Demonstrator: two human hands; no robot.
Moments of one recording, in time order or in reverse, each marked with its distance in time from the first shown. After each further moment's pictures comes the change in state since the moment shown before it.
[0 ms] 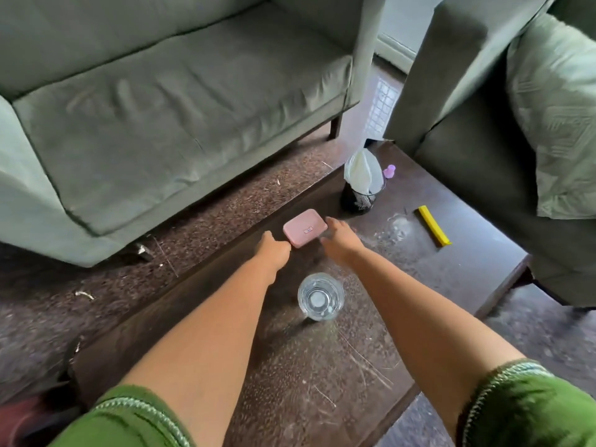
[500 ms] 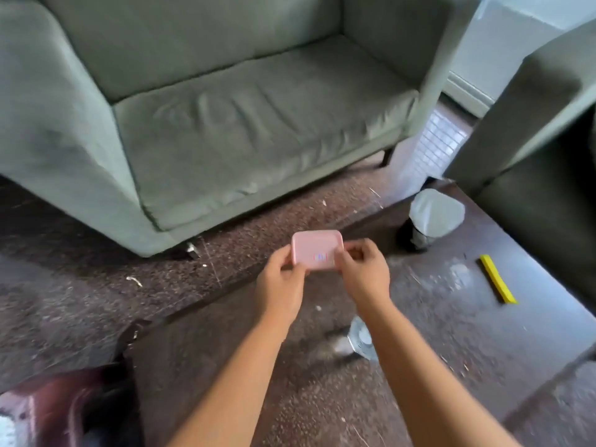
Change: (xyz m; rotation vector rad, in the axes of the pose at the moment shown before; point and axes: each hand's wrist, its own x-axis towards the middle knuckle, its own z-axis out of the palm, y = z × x) left_hand -0.064 -0.037 -0.077 -0.447 0.305 0.310; right_hand -0.073 -0.105 0.026 0.511 0.353 -0.032
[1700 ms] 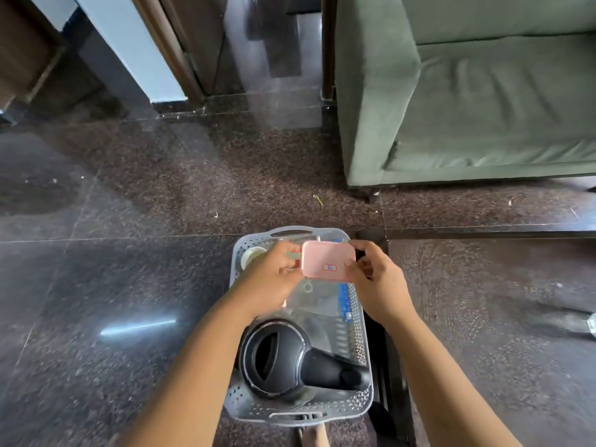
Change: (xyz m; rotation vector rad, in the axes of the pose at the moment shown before) left_hand -0.211 -0.086 -0.550 0.310 -0.021 -0.196; right_hand -0.433 -0.104 0.262 -0.275 -0.664 -0.484
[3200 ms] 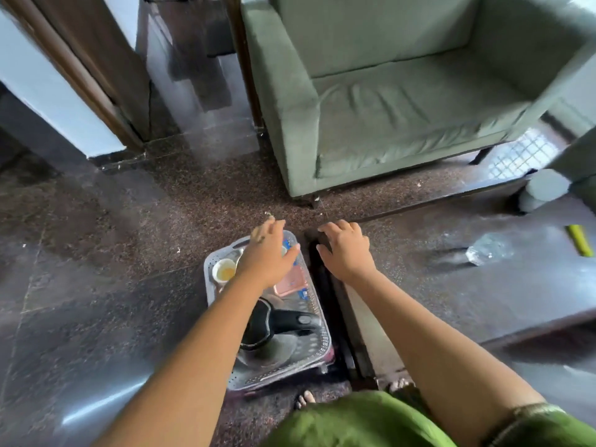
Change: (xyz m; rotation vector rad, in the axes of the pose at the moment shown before) left_hand -0.038 0.078 0.024 0.589 0.051 0.336; right_hand -0.045 -0.039 -0.079 -0.529 0.132 -0.014
